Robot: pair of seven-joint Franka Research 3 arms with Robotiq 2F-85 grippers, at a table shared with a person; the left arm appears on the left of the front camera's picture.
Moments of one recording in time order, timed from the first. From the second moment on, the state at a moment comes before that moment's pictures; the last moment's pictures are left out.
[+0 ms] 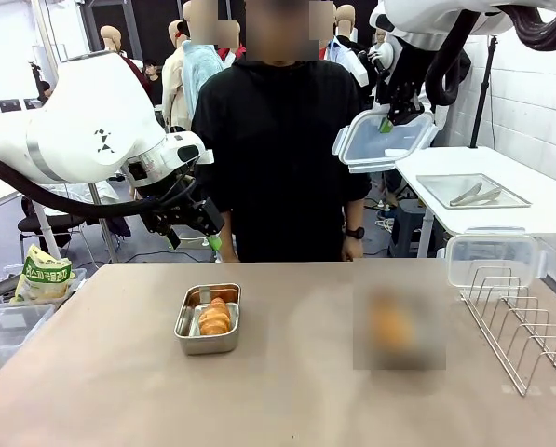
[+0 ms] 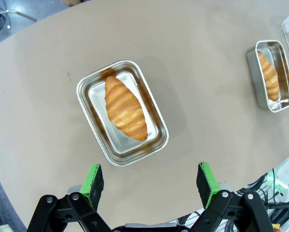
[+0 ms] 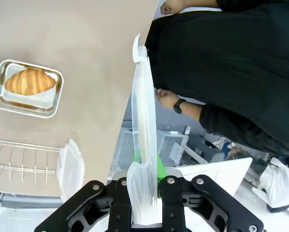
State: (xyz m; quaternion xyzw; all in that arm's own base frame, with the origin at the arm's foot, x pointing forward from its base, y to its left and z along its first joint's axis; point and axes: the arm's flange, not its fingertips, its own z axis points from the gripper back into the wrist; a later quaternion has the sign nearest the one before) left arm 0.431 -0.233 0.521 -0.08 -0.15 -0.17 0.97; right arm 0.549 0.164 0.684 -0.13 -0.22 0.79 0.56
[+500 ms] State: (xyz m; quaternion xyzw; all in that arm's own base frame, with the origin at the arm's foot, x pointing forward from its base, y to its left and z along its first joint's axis) left arm 0.431 -0.233 0.521 -0.08 -0.15 -0.17 0.97; right arm 0.549 0.164 0.684 -0.13 -0.22 0.79 0.56
